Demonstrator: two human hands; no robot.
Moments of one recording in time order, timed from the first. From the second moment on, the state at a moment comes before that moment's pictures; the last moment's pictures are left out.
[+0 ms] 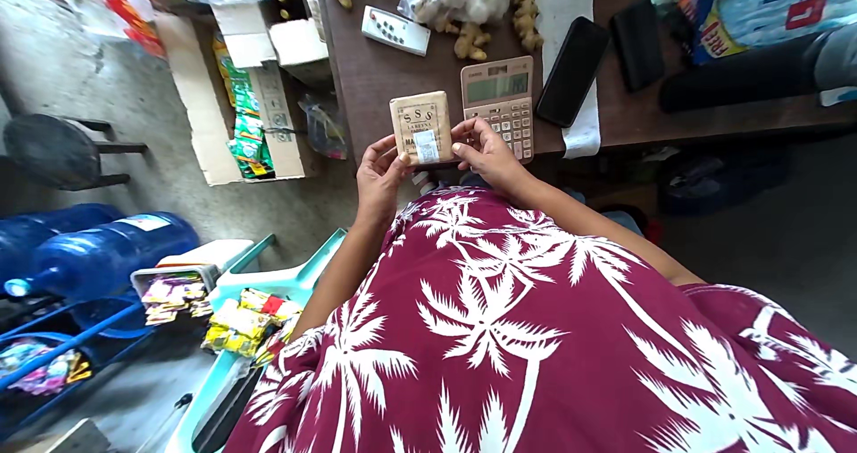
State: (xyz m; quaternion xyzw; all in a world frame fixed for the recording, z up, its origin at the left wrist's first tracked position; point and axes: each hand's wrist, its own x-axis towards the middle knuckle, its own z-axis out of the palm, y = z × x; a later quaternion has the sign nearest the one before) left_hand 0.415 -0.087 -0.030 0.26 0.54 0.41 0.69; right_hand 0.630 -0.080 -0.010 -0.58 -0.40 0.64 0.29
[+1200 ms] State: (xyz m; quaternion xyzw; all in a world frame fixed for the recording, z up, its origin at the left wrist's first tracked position) left_hand 0.418 -0.096 -0.034 0.18 0.46 0.39 0.78; right_hand 0.619 -0.082 0.007 -0.50 -0.47 0.62 0.38
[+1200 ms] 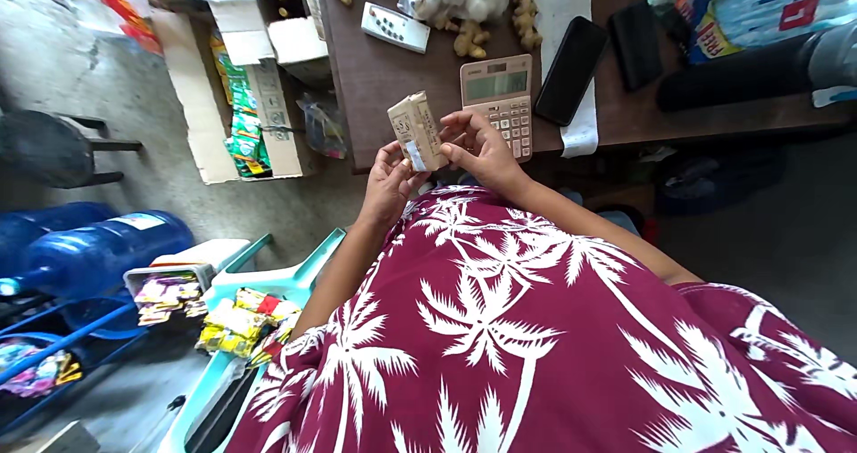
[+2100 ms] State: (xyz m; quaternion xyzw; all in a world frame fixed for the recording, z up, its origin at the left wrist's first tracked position) left_hand 0.399 -0.090 -0.027 0.25 0.41 0.22 0.85; right_hand 0.635 -0.089 0.003 -0.47 -0.59 0.55 0.36
